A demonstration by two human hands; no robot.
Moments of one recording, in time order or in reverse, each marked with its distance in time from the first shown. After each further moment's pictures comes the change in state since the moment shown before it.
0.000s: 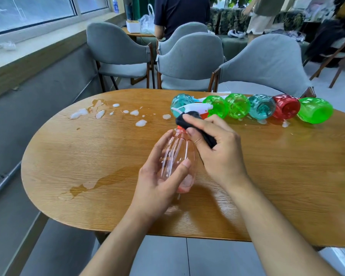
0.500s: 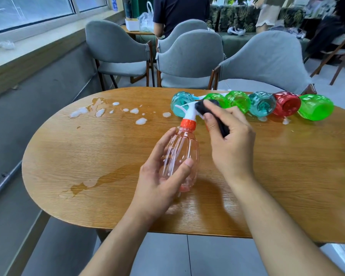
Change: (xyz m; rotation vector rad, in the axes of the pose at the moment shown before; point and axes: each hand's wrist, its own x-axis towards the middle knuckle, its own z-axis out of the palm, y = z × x) left_hand -0.001 0.003 0.000 -0.003 -0.023 0.015; right_hand 0.006 0.007 -0.006 -0.092 0.192 0.082
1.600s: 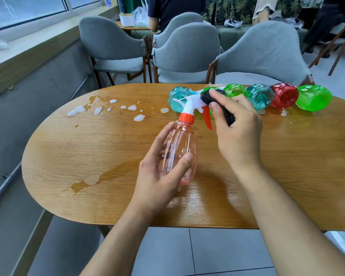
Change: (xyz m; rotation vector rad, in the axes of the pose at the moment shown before) left_hand 0.000 0.001 0.002 0.004 -0.005 0.017; right_hand 0.011 0.007 -0.009 -0.122 0.065 -0.012
